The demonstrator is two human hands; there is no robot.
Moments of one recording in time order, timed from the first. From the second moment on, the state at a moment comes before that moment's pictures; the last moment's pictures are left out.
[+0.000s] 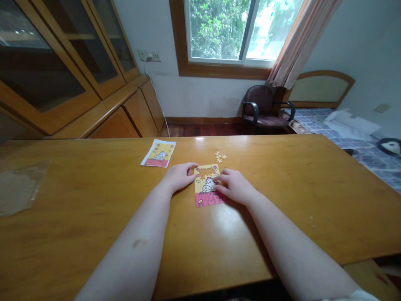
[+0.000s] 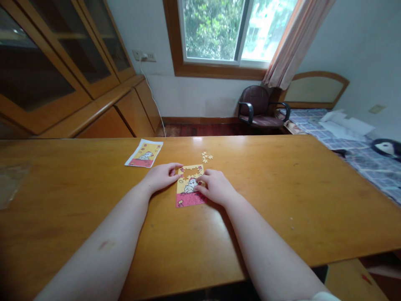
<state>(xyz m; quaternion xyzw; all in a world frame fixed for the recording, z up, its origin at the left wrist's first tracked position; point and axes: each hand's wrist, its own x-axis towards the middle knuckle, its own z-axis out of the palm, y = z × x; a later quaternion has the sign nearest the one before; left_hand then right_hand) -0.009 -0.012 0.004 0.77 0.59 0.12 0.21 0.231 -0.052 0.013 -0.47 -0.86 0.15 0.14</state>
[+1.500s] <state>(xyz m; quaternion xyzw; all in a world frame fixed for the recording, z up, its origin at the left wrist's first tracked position) -0.009 -0.012 0.004 0.77 0.59 0.12 0.20 0.229 -0.052 0.008 -0.51 -0.84 0.13 0.13</state>
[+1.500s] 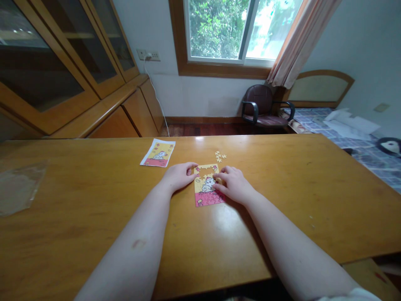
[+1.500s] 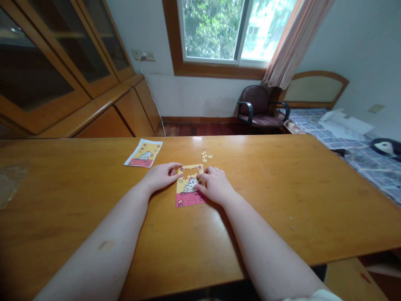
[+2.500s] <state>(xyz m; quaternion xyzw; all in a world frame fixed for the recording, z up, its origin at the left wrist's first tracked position) -0.011 -0.011 0.001 0.78 0.58 0.12 0.20 0.225 -0.057 0.012 -0.52 -0.84 0.10 0.11</state>
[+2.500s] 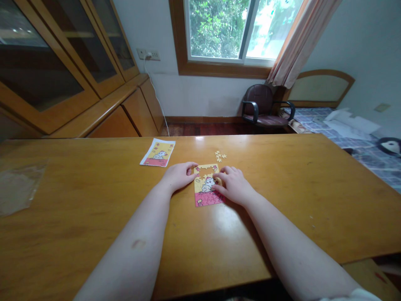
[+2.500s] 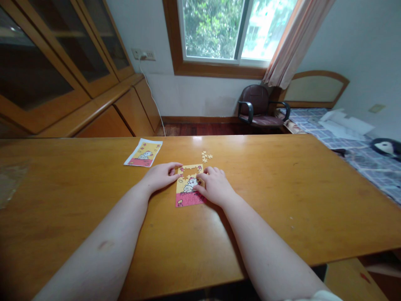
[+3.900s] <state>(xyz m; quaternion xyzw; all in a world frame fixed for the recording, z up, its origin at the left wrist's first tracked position) -0.009 -0.012 0.005 0.78 0.59 0.11 0.20 0.221 -0.061 0.005 -0.50 -0.86 0.10 0.06</state>
